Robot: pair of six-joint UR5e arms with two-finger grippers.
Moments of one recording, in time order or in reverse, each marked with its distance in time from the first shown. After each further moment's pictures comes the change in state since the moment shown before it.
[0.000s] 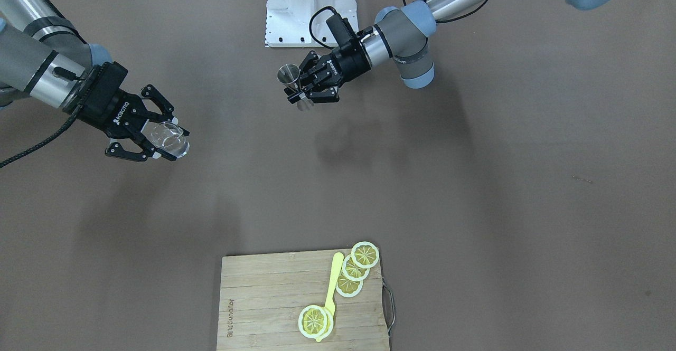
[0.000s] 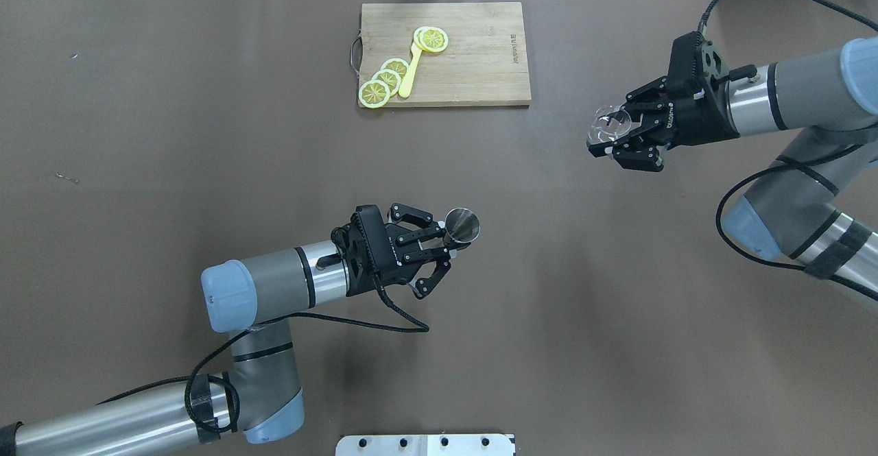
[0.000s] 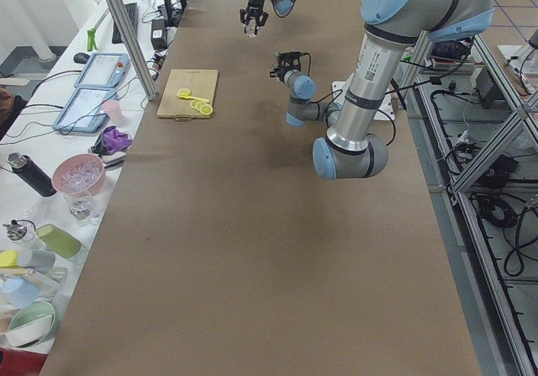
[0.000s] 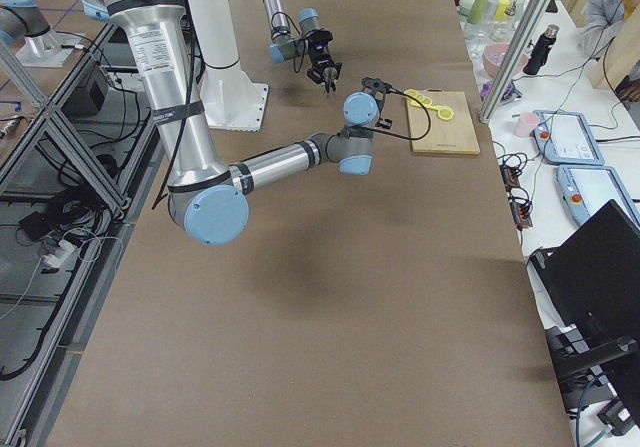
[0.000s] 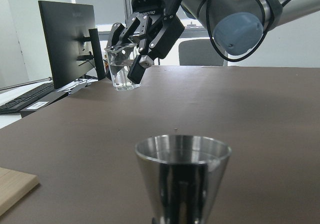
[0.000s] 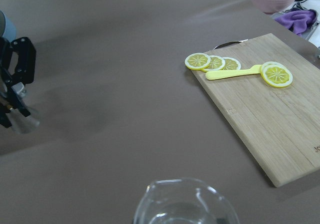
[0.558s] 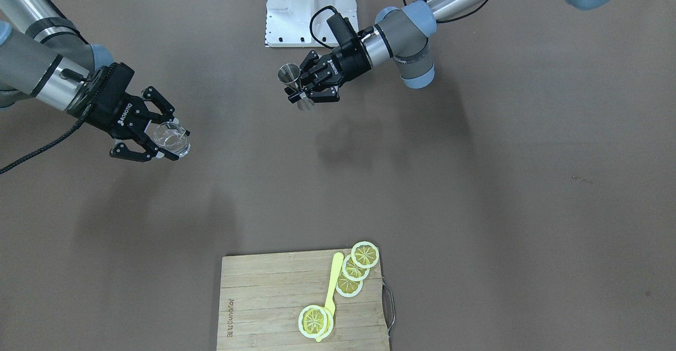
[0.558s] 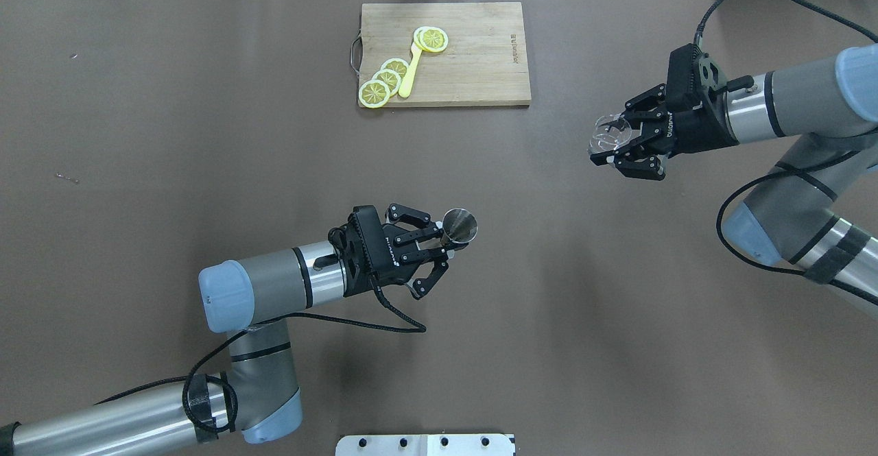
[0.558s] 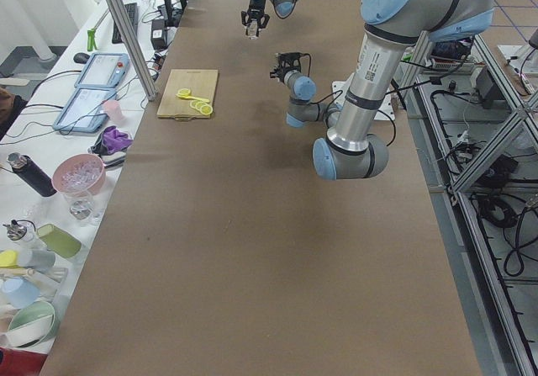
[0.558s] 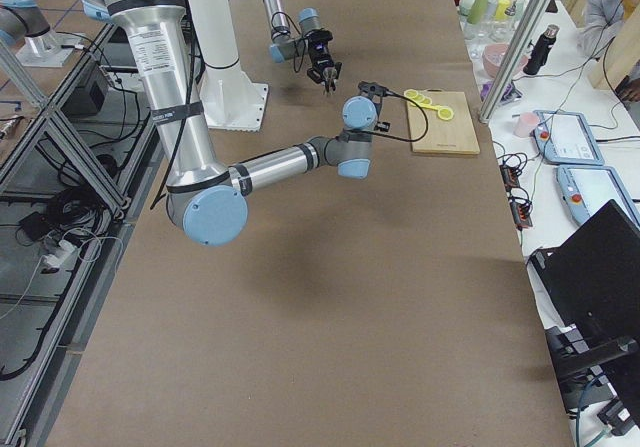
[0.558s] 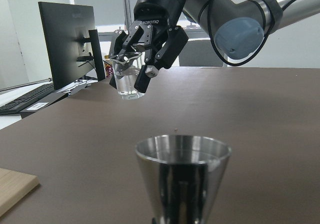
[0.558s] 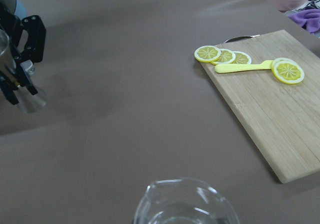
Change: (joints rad) left arm -0.001 0.006 0.000 -0.008 -0.001 0.000; right arm -0.012 -0.013 -0.012 0.014 0.004 -0.038
